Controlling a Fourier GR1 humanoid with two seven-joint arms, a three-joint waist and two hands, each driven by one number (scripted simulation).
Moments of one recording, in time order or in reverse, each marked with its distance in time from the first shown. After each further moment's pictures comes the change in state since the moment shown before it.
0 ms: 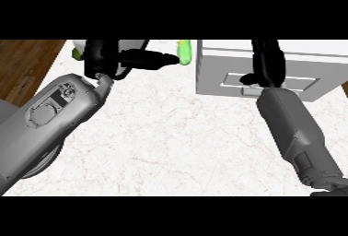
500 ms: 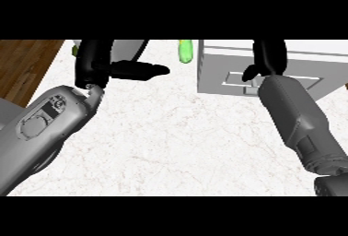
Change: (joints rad) left arm 0.097 0.031 0.020 -0.066 -0.020 -0.025 -0.030; right arm -0.134 -0.035 -0.029 0.153 0.010 0.022 -0.001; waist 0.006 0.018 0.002
